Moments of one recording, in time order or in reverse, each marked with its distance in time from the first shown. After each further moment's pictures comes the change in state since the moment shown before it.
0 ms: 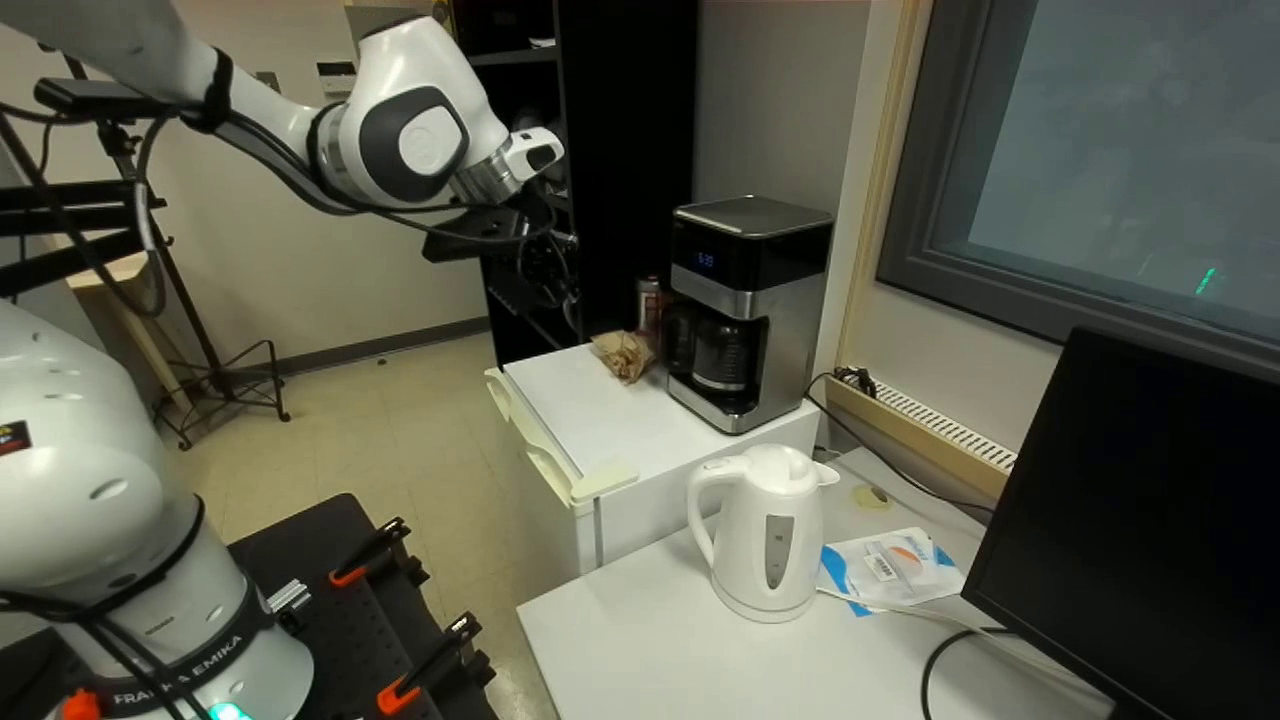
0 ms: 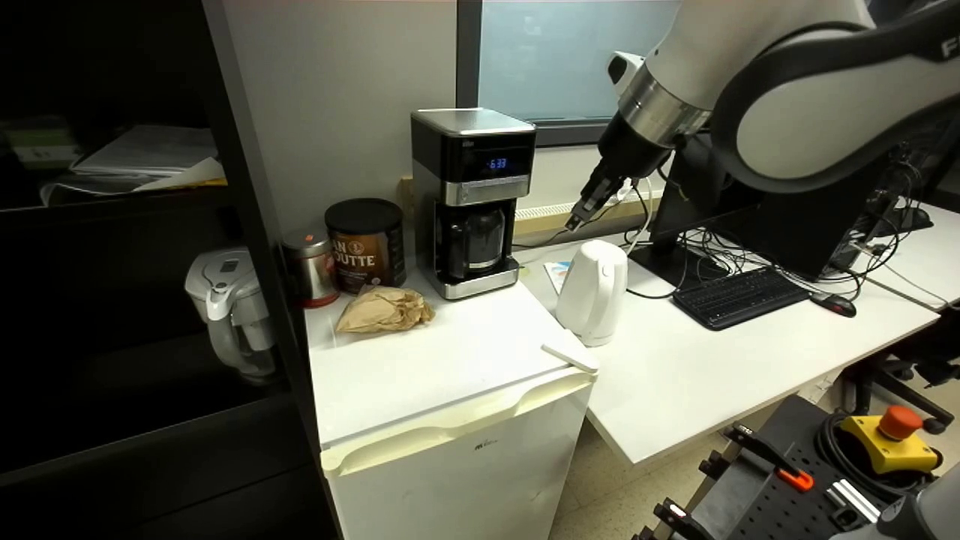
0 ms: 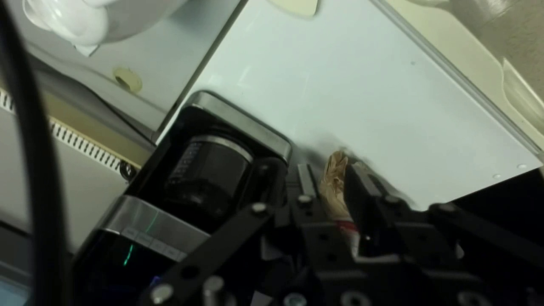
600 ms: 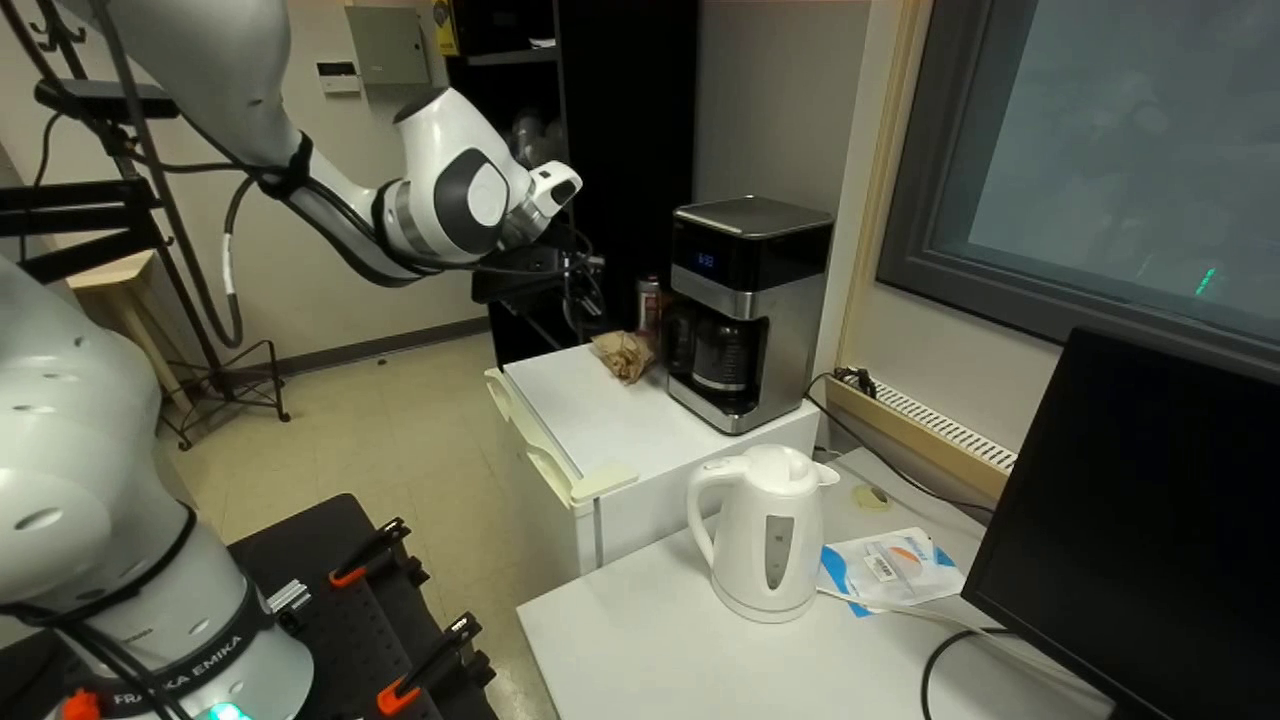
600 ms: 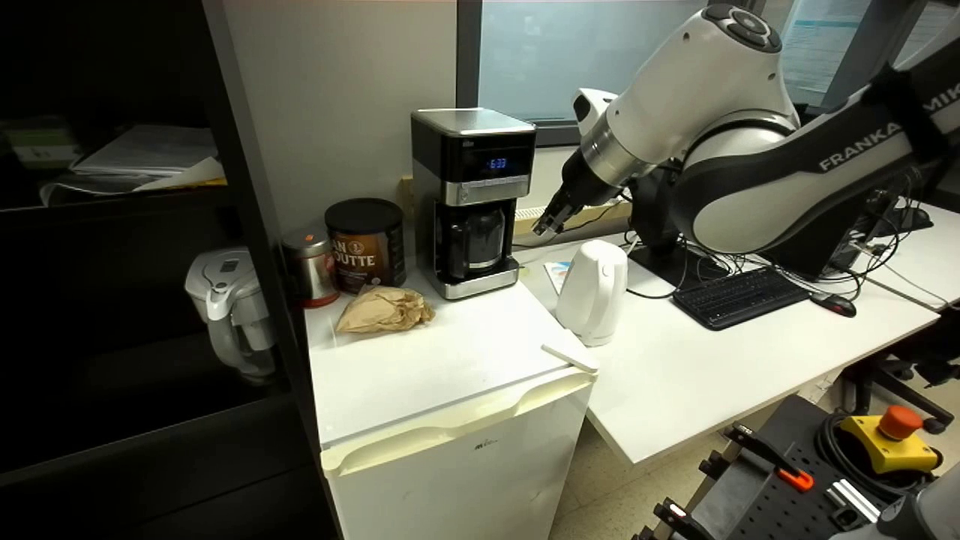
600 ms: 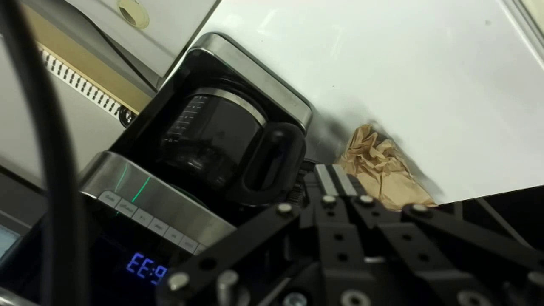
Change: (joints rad) arm -0.249 0.227 0.181 0.045 -0.317 0.329 0.178
